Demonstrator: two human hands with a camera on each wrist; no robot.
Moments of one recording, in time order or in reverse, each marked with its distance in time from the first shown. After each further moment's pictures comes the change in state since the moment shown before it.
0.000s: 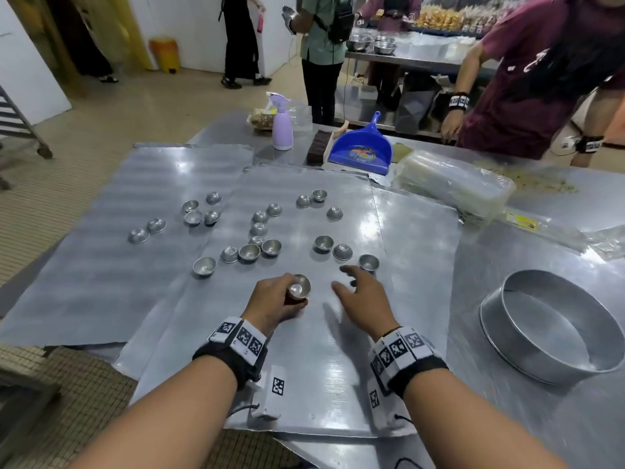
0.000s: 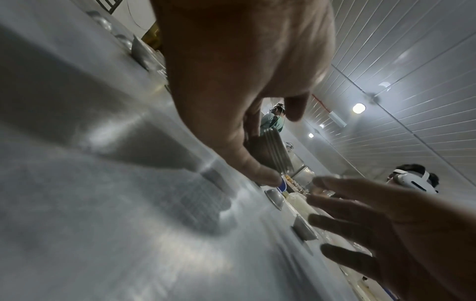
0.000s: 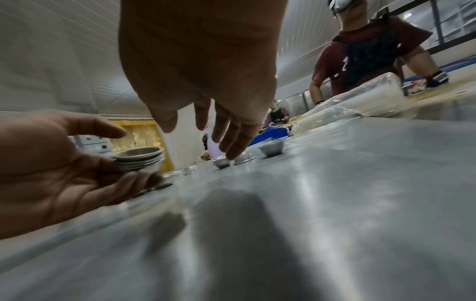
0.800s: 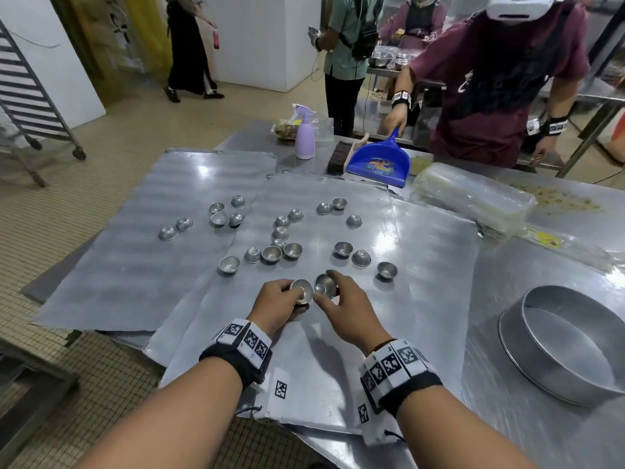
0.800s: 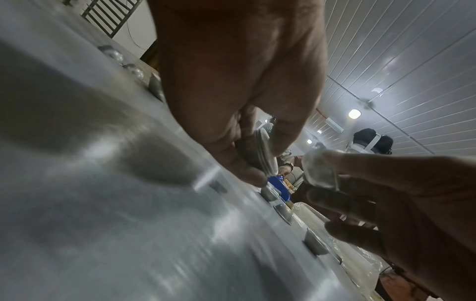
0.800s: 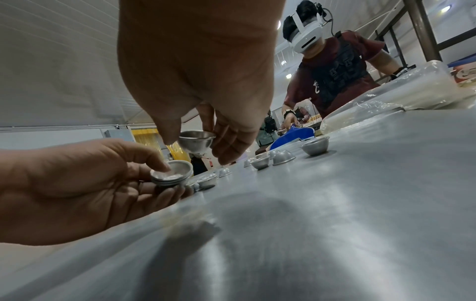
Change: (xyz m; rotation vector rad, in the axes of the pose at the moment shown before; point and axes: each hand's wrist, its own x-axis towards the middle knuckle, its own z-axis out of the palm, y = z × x) left_hand -0.016 0.005 -0.027 0.193 0.032 0.146; right_hand -0.021 -0.038 0.040 0.003 -0.117 -0.160
